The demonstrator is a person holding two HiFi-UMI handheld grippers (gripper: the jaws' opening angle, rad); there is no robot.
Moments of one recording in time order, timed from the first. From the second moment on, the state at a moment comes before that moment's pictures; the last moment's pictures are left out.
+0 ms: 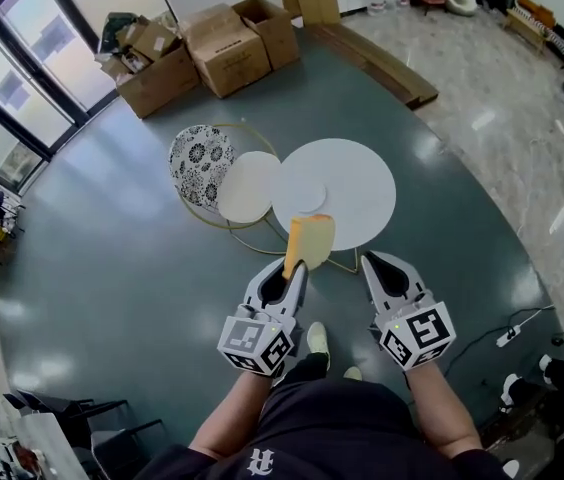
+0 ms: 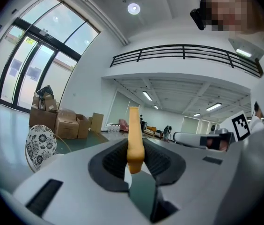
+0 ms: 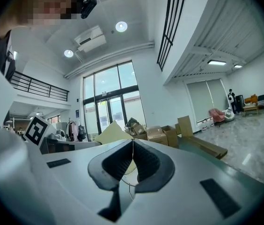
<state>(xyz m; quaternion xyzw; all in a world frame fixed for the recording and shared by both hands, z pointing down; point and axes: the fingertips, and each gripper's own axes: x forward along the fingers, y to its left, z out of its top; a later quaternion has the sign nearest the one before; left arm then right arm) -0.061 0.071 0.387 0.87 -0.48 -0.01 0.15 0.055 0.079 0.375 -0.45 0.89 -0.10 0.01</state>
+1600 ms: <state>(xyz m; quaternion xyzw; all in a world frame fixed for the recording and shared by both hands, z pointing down) -0.069 -0.216 0.589 0.81 -0.48 0.09 0.32 0.035 -0.221 0.478 -0.39 0.90 -0.18 -0.05</state>
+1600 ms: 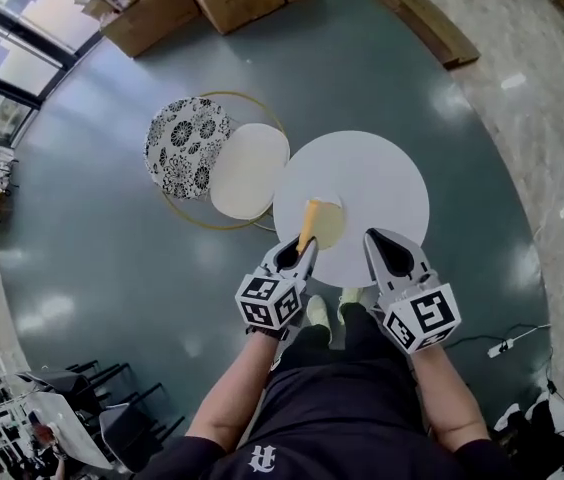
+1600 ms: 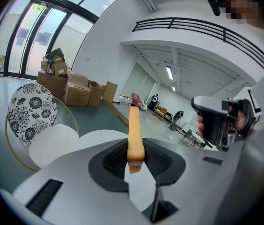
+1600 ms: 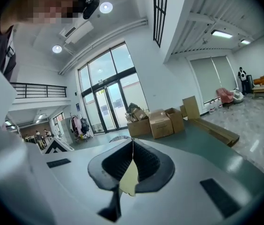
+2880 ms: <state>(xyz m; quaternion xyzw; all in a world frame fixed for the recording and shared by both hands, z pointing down) -0.097 -0.282 0.782 0.79 -0.46 0.16 0.39 0.007 -0.248 0.606 -0.42 0.88 -0.21 -0.08</state>
